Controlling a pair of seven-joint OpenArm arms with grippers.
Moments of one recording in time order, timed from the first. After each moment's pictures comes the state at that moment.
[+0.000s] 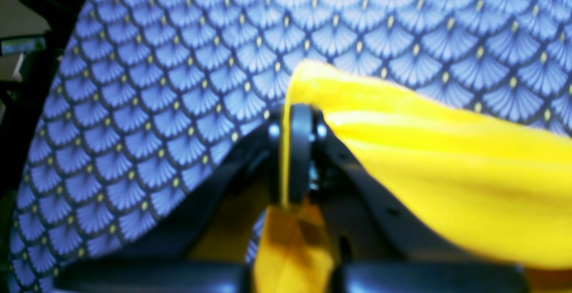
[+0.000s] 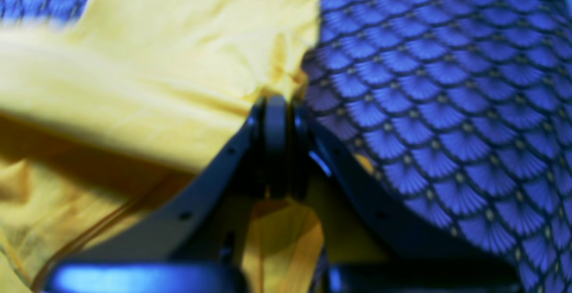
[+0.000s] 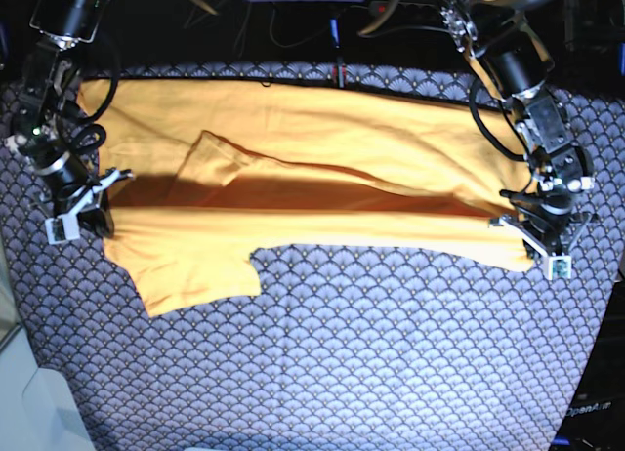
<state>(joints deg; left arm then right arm) -11.6 -4.0 -35.8 74.4 15.8 -27.5 23.0 -4.3 14.0 27.3 82.8 7.8 40.2 -19.7</state>
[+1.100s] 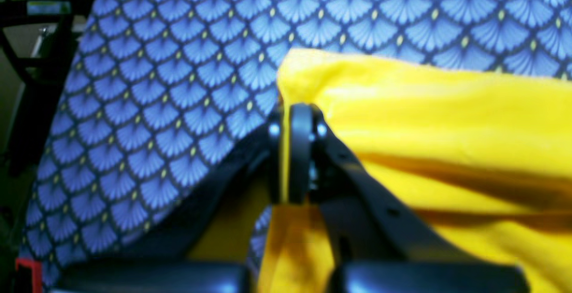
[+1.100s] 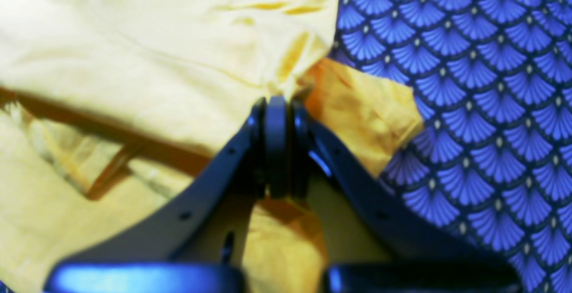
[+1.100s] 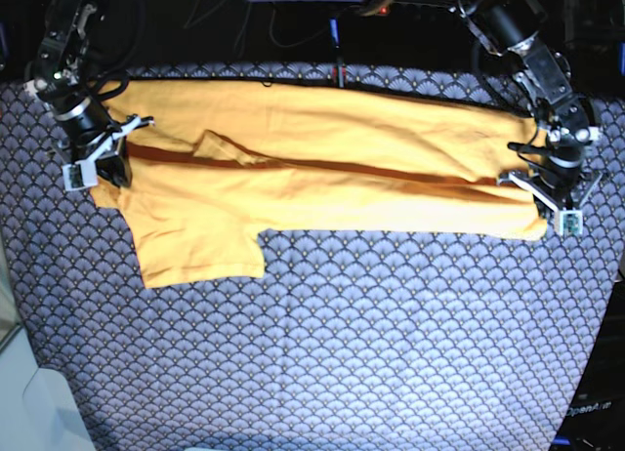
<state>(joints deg) -1.8 -1.1 -41.8 85.1 15.8 -32.8 23.0 -15.9 7.4 28.8 91.8 7.6 39.9 -20.0</state>
